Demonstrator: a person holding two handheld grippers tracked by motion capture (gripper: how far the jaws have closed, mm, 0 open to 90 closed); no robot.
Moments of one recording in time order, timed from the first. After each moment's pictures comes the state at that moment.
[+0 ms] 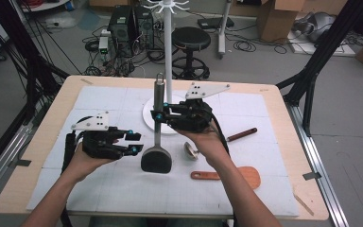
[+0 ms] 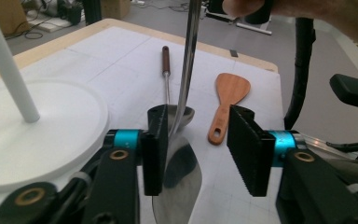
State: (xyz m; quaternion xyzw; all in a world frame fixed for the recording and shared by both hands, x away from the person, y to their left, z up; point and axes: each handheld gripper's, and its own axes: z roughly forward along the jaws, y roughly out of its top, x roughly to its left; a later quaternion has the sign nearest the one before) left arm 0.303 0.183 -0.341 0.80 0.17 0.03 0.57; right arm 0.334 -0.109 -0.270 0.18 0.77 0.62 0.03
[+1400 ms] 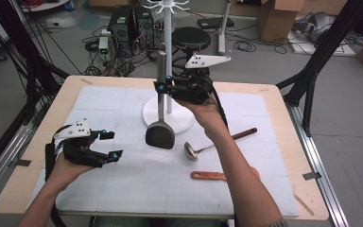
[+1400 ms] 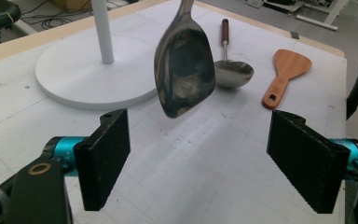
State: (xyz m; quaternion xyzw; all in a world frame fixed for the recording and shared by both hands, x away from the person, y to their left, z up) left arm 0.293 0.230 -0.368 0.80 0.26 0.09 0.54; right arm 0.387 -0.106 -0.236 0.19 0.77 0.61 0.07
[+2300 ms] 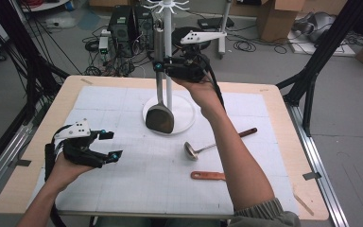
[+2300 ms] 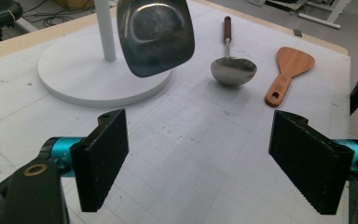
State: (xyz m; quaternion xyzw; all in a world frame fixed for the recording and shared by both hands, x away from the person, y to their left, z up) left arm 0.295 0.232 -0.369 0.80 0.27 0.10 0.53; right arm 0.423 -0.095 -0.203 0.20 0.77 0.60 0.10
